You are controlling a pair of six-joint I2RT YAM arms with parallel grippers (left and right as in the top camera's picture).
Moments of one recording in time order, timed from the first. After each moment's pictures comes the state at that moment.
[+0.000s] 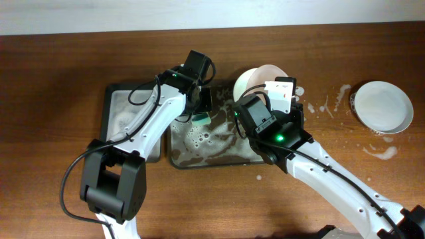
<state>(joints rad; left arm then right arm) -0.44 1.97 1.60 -0.88 -0.01 -0.47 0.61 1.44 1.09 -0.62 1.02 0.44</state>
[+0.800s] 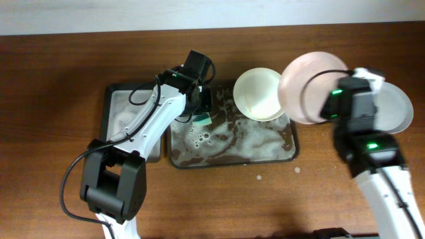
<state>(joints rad) -0.44 1.97 1.60 -0.89 0.01 -0.47 0.03 1.14 1.09 -0.64 0.40 0.34</state>
